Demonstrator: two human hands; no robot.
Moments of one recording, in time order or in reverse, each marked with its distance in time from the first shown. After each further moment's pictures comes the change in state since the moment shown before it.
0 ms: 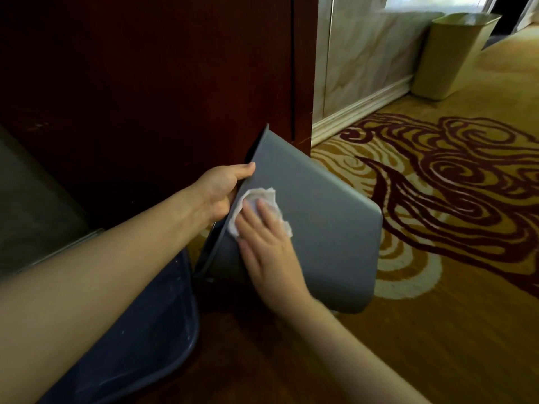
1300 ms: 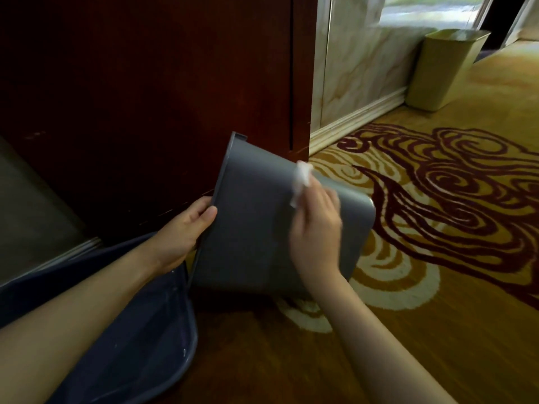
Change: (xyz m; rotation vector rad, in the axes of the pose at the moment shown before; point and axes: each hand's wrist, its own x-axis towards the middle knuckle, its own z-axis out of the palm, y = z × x) left_hand -0.025 -0.053 -0.077 0.208 -0.148 0.247; right_hand 0.033 0.009 -0.048 0.019 0.481 0.227
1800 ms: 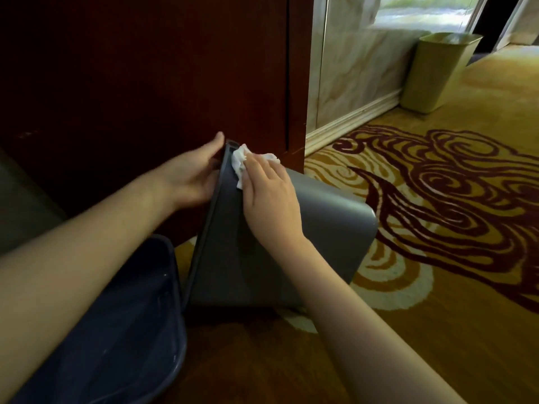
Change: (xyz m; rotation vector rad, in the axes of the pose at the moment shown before) left_hand 0.055 0.088 0.012 -0.230 0.014 -0.340; right_hand 0.036 -0.027 0.037 -0.114 -0.284 -0.194
